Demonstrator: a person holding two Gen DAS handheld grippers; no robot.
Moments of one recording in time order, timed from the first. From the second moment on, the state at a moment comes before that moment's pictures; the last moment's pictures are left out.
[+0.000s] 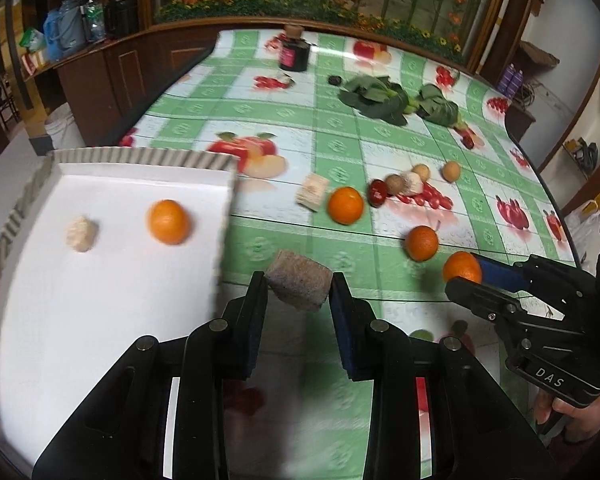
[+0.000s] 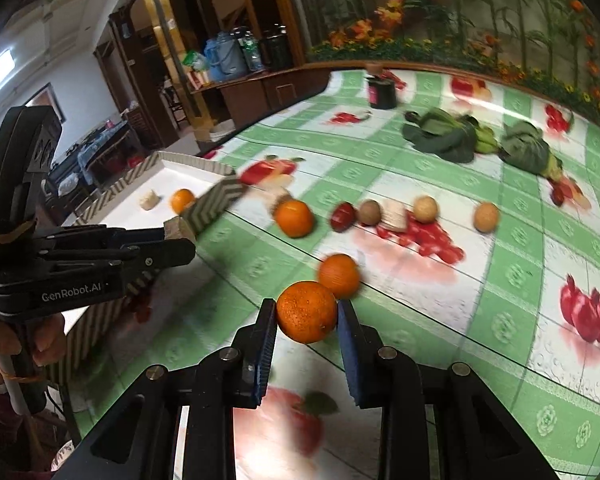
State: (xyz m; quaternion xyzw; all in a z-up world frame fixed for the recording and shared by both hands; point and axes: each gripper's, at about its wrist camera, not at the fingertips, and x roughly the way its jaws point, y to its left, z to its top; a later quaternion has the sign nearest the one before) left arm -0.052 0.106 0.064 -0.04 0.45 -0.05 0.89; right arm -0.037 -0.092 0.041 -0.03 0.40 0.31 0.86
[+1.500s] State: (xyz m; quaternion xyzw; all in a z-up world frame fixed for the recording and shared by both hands) left arm -0.054 0.252 0.044 -0.09 0.48 0.06 0.87; right arm -0.019 0.106 0.049 -0.11 0.41 0.43 0.80
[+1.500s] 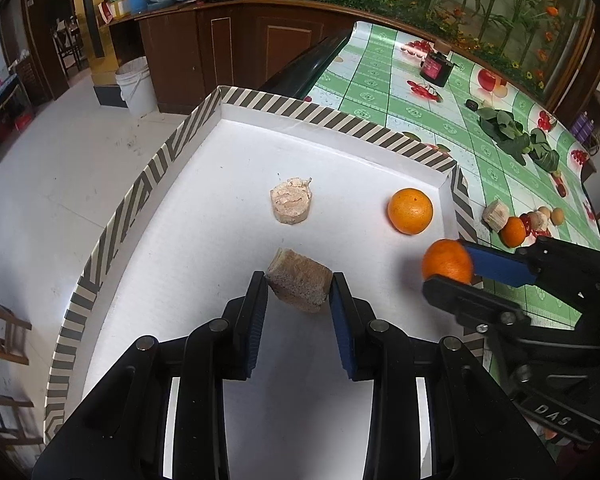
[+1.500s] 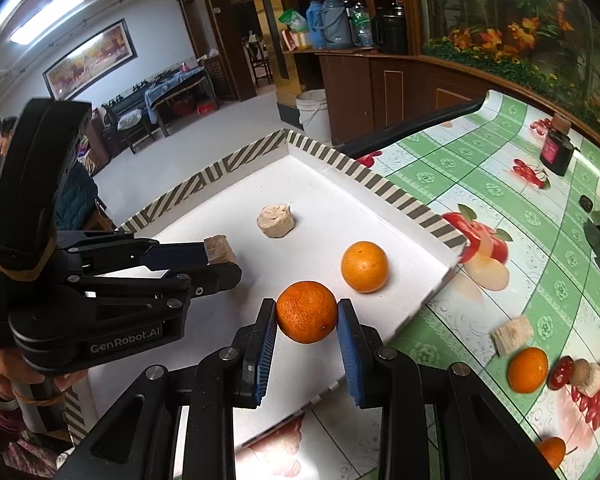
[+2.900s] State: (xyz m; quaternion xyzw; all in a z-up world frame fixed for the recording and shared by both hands) left arm -0.065 0.244 0.055 -0.09 0.46 0.07 0.88; right arm -0.030 0.087 0.064 -0.10 0.40 0.42 0.81
